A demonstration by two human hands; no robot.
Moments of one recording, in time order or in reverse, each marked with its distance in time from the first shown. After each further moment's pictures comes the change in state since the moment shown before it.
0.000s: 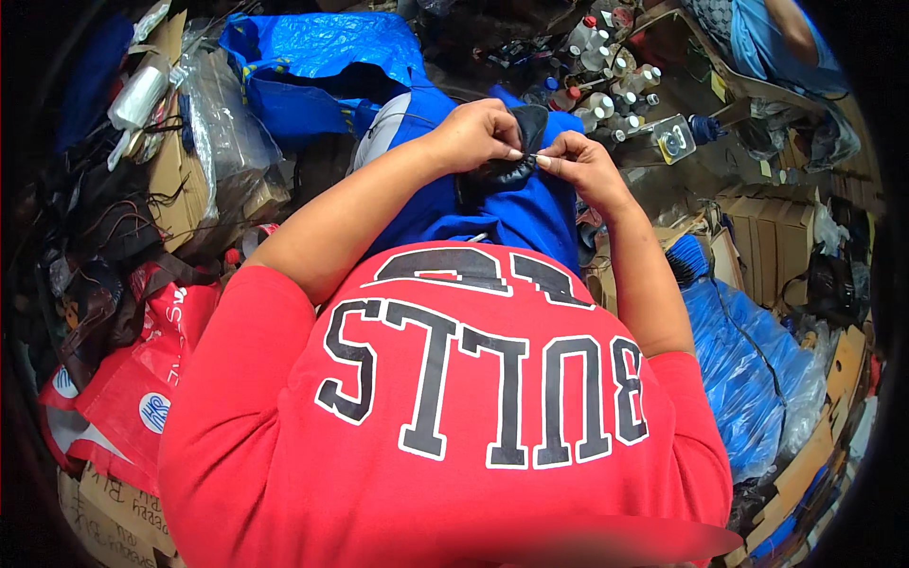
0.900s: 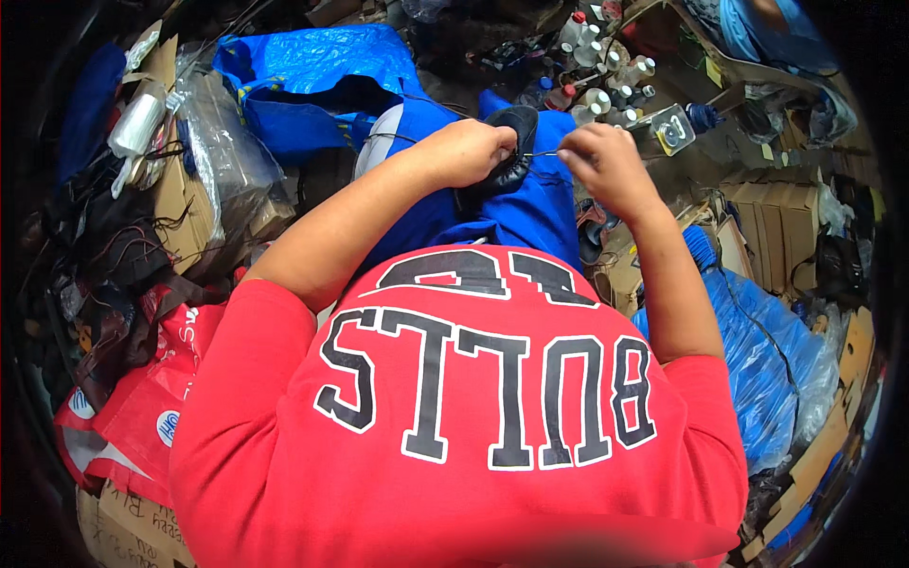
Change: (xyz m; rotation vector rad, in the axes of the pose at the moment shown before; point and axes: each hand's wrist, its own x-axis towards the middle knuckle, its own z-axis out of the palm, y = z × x) left_hand 0.000 0.018 -0.010 0.323 -0.269 -0.050; right_hand -0.021 -0.045 -0.008 -0.973 0.203 -0.367
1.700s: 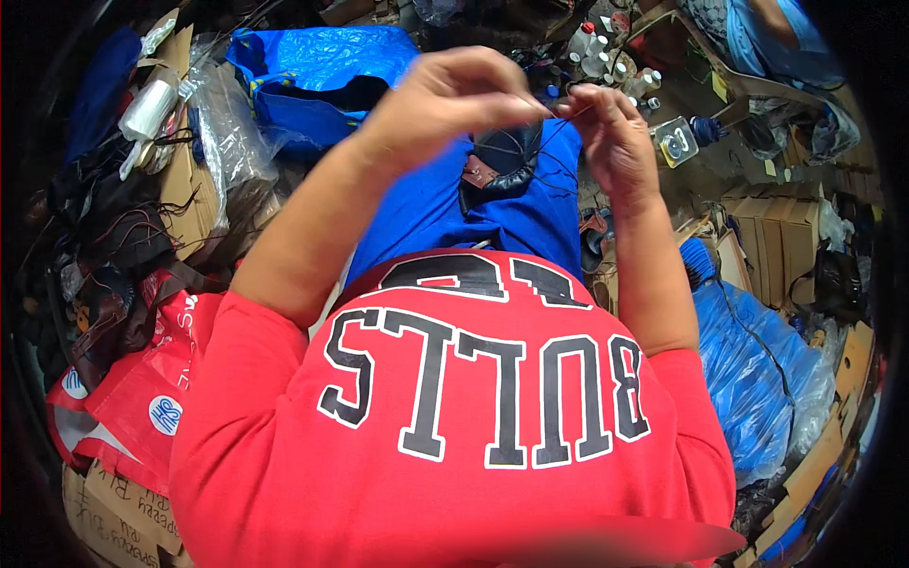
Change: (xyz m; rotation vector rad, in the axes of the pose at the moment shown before) left_hand -0.031 0.061 -0.072 -0.980 0.340 0.286; right_hand 0.030 -0.011 0.009 1.668 0.271 0.155
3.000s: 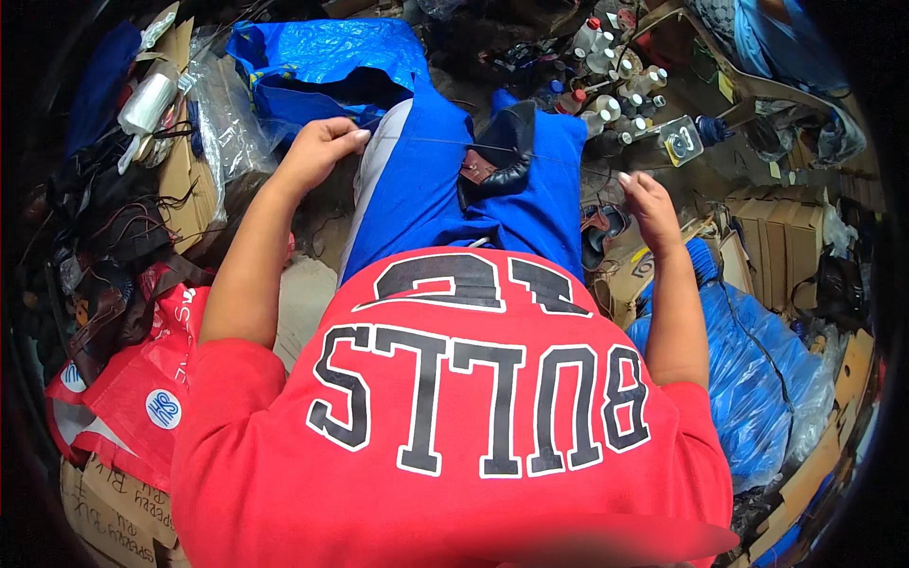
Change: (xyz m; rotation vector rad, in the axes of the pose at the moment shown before) left_hand -0.107 -0.044 -0.124 0.568 0.258 -0.586; right_hand -0.068 -0.014 -0.117 -0.727 0.168 0.408
